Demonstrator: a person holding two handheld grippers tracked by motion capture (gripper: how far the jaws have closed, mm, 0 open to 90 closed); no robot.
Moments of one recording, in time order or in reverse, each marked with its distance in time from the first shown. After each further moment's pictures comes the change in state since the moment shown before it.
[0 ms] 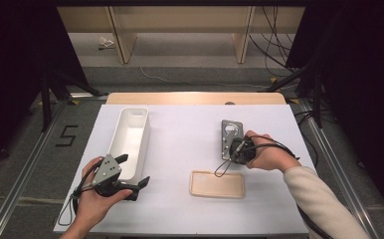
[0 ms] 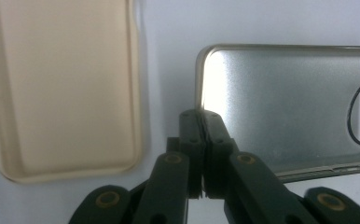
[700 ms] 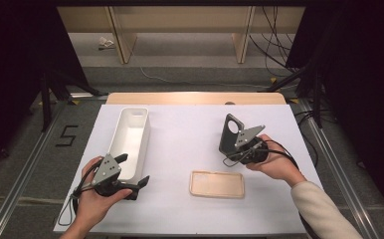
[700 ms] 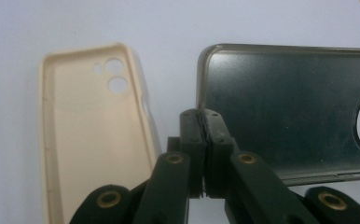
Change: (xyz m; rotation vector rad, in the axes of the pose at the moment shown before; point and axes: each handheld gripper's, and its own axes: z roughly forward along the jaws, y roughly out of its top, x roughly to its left) left arm 0.000 0.000 0.000 -0.002 0.008 -0.001; right arm 0.010 -0.032 -0.009 -0.449 0.006 0.258
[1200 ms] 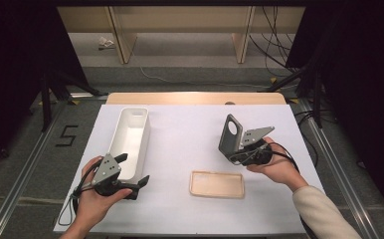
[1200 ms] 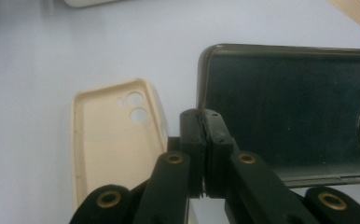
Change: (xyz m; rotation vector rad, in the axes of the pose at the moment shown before) left arm 0.000 0.001 0.001 -0.003 0.003 -0.002; right arm 0.006 -0.006 -0.008 -0.143 0.039 0.077
